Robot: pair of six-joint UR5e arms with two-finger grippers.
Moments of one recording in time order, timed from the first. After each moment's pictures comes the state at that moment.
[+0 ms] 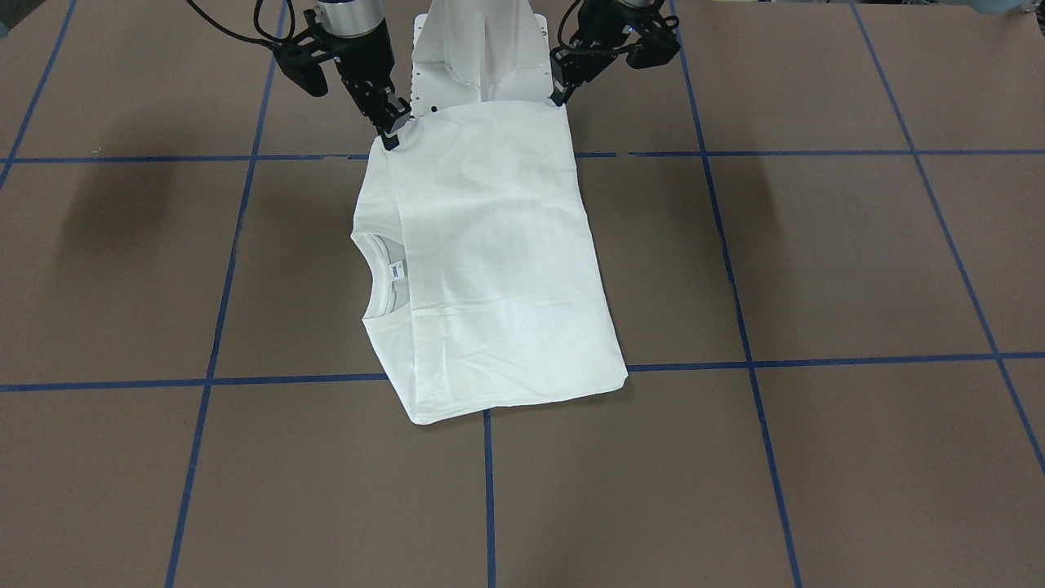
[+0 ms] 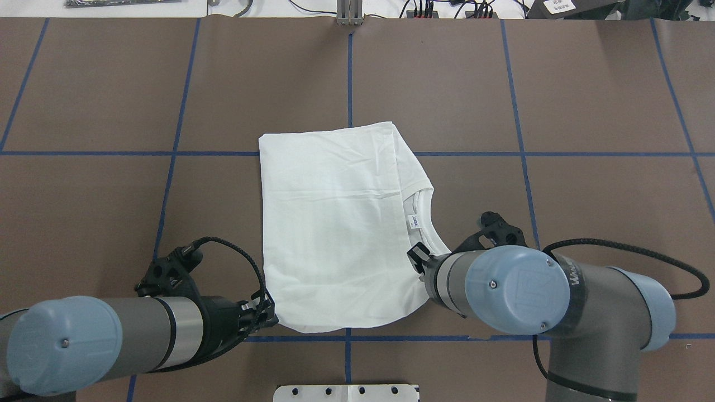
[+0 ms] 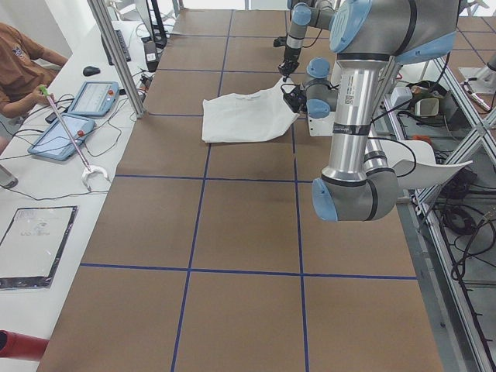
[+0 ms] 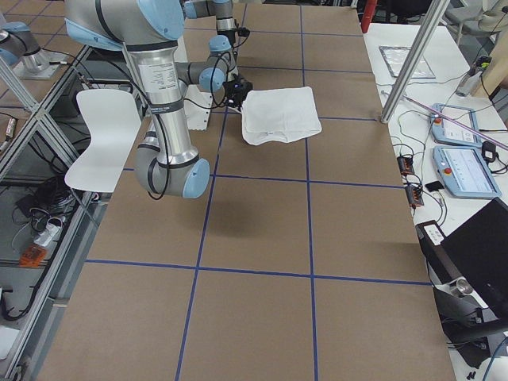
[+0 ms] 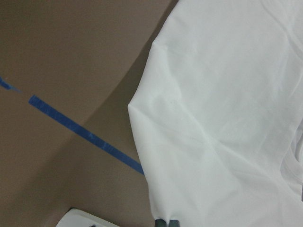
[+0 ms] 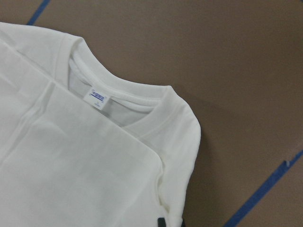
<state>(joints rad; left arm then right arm) -0.22 -1.80 -2.22 -1.90 -1.60 -2.03 0.31 -1.16 2.16 -1.70 1.59 2.20</state>
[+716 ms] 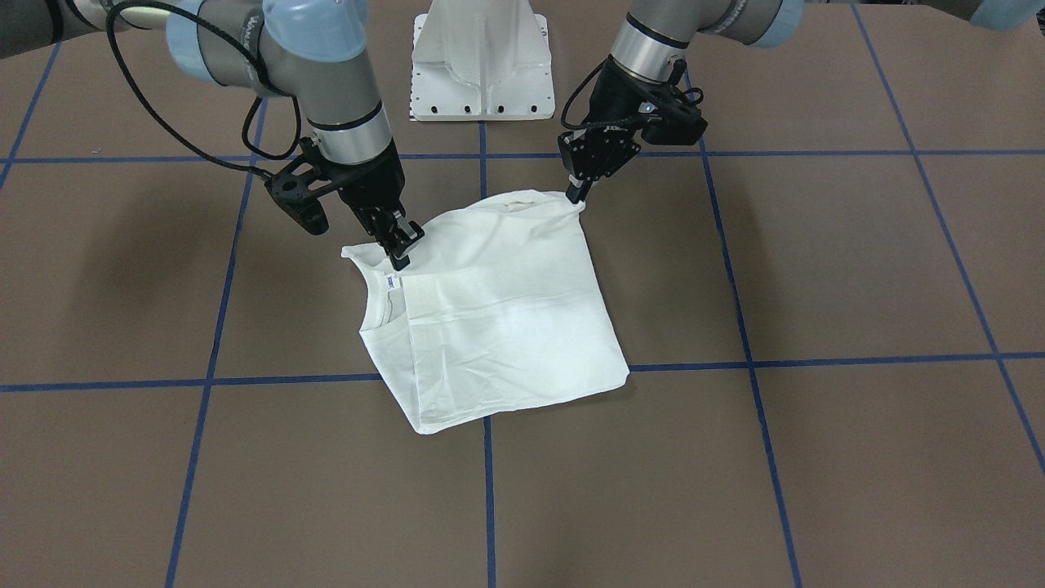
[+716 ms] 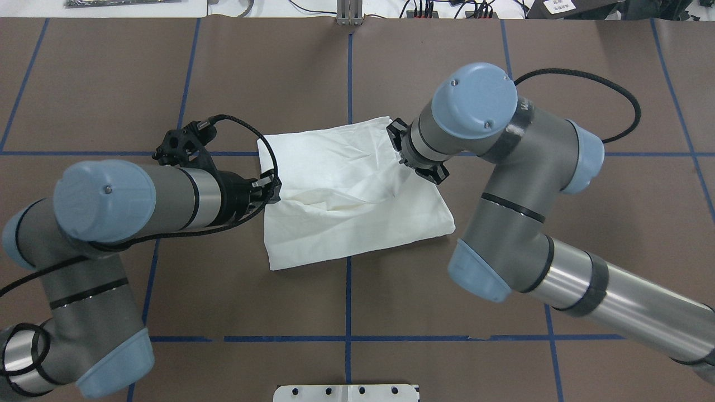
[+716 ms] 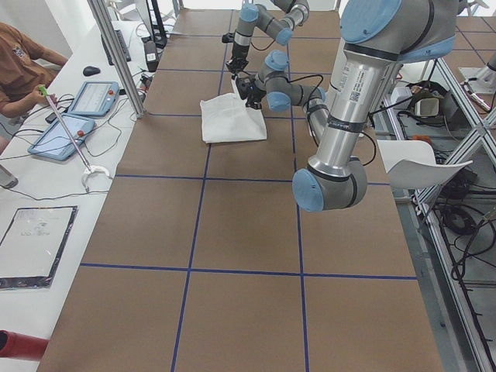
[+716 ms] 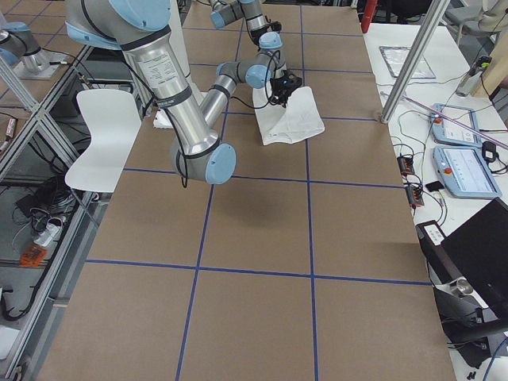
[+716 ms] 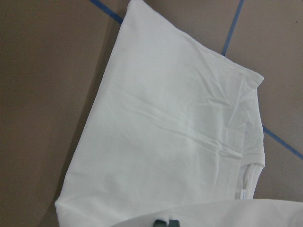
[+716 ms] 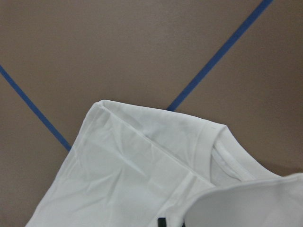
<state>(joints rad) -0.53 -1.98 -1.99 -1.92 -1.66 -1.72 0.64 -0.90 1.73 -1.52 1.81 1.99</state>
